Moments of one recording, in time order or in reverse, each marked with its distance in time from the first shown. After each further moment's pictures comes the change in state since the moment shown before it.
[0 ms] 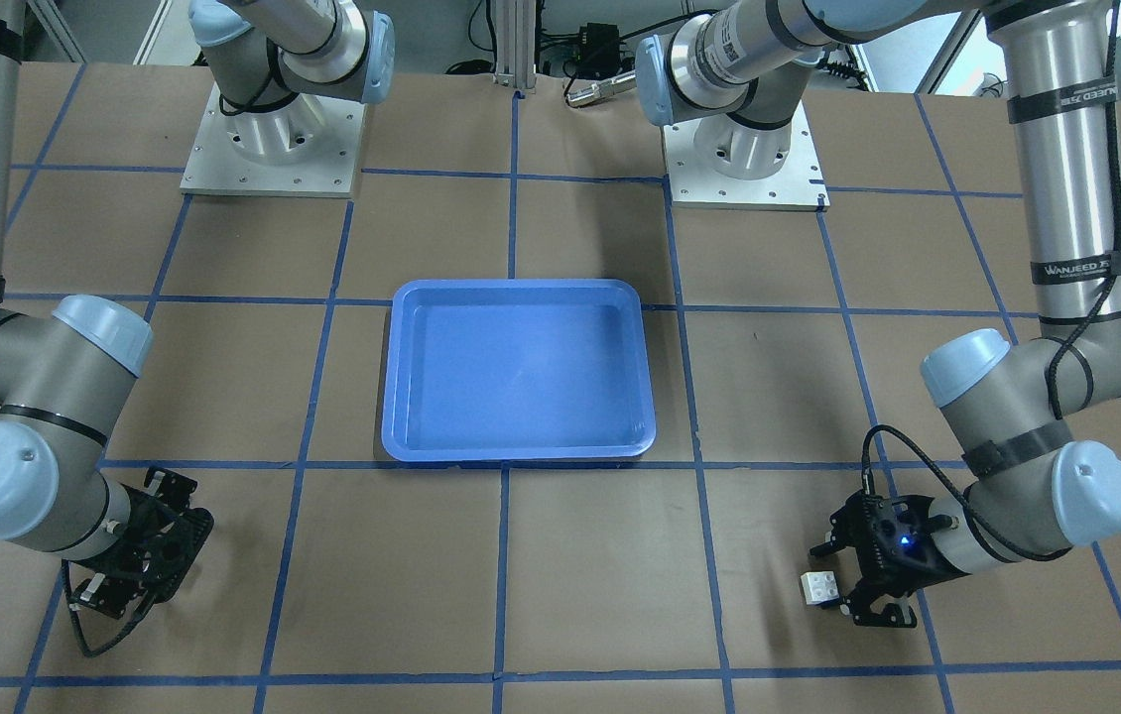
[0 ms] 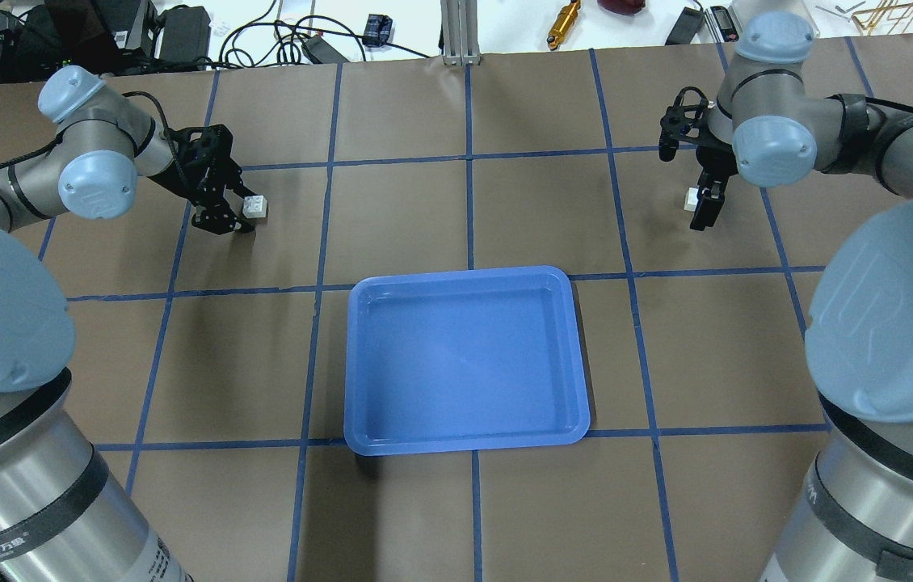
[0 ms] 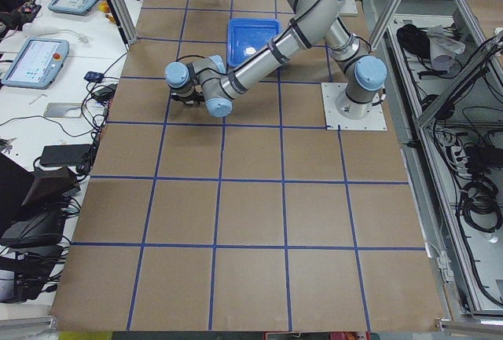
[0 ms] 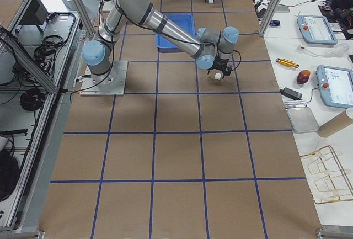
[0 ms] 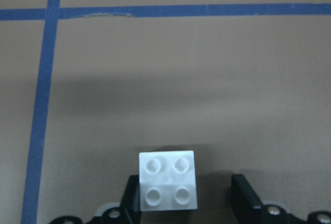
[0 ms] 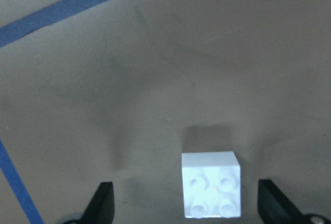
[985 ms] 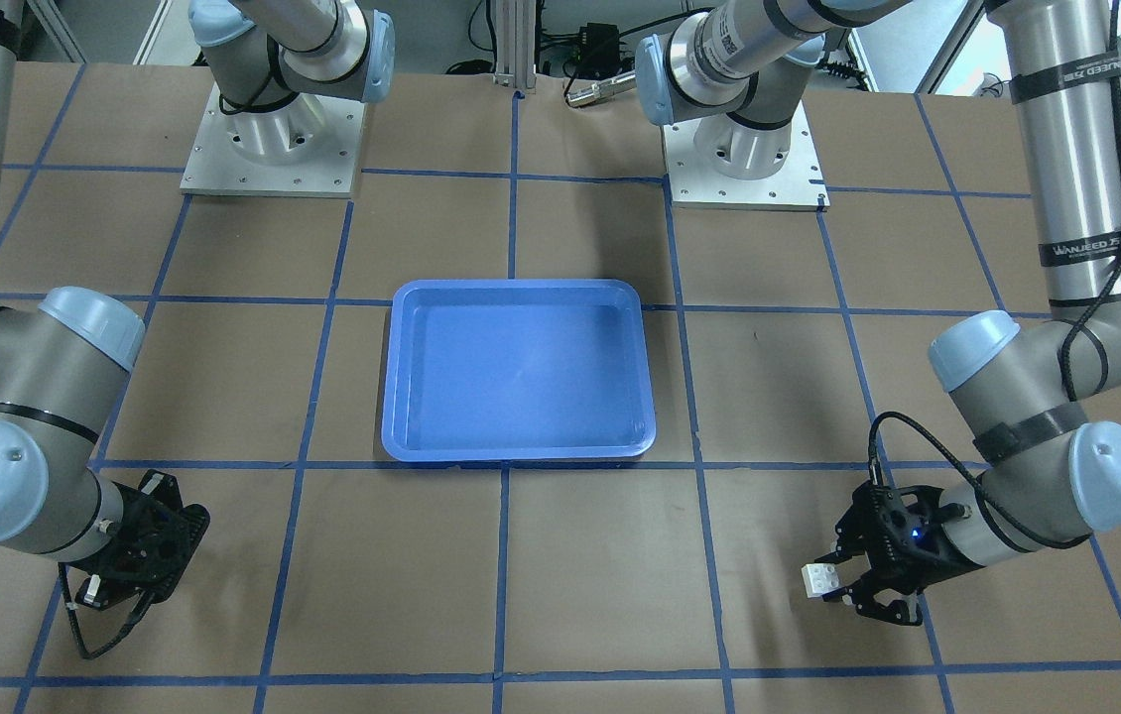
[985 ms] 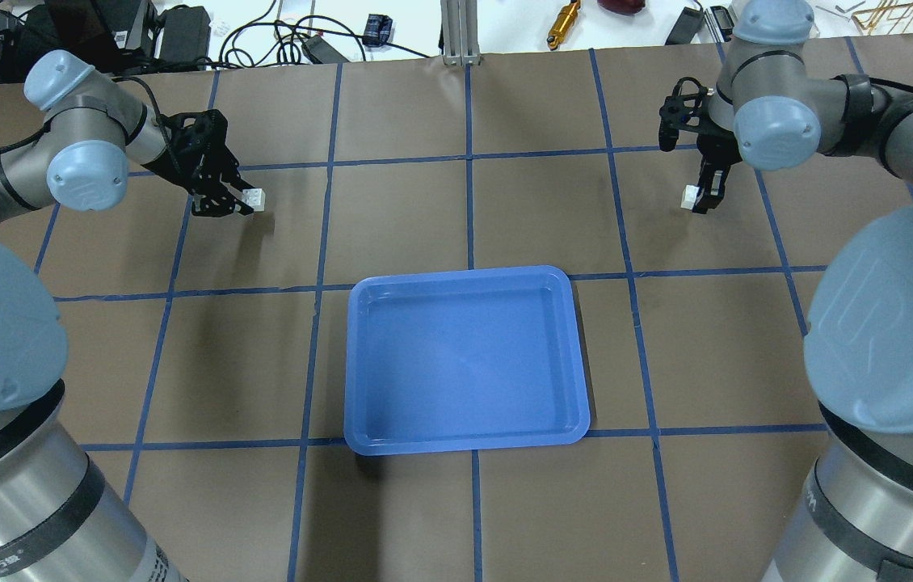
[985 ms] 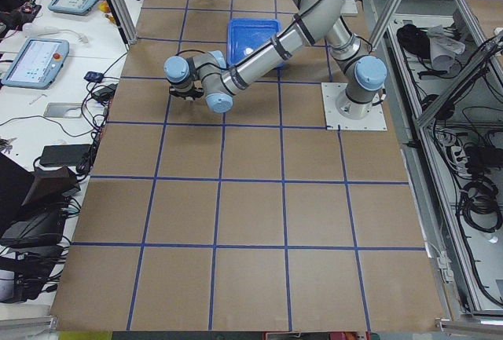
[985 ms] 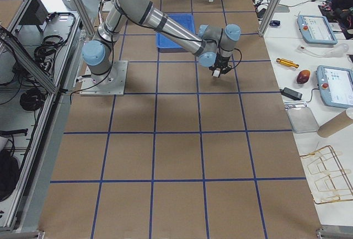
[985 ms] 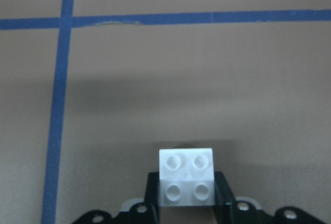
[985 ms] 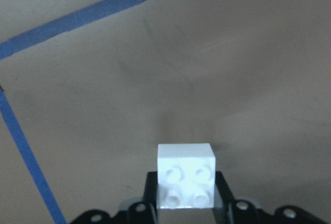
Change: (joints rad) left arm -0.008 0.054 -0.002 -0.012 -0.036 -0.020; right arm 0.018 -0.025 -0.051 0.083 -0.009 -0.019
